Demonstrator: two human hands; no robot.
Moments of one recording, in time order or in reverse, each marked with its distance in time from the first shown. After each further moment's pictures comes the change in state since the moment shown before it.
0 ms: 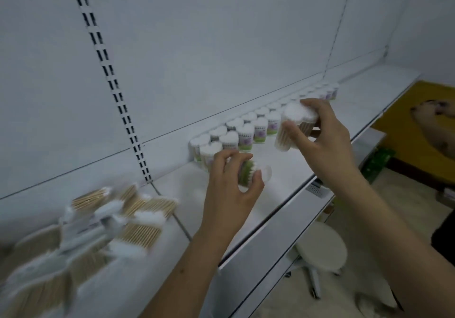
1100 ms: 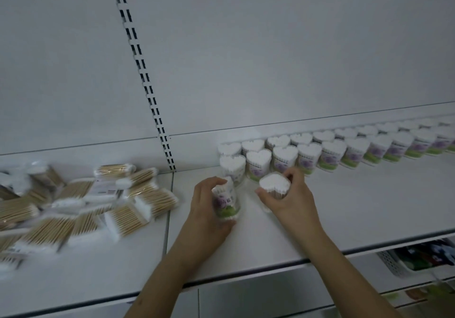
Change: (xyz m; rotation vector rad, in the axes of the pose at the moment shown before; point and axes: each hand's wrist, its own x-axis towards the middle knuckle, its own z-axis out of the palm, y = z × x) left_hand -0.015 -0.043 0.025 0.269 0.132 -0.365; right_hand 0.036 0.131 0.113 0.158 -0.503 0.032
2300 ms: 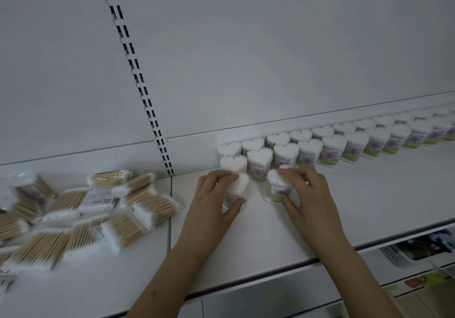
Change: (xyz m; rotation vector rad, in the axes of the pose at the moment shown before) left_hand 0.029 -0.002 0.001 0.282 0.037 0.167; right_hand -0.010 0.012 -0.012 -0.354 0.131 -0.381
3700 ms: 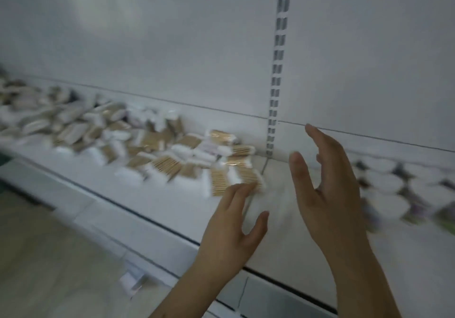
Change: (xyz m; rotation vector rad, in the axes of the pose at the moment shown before) left_hand -0.092 0.024 -0.057 0.099 0.302 -0.501; right_hand 0.047 -0.144 0.018 0.743 -0.271 -0.167
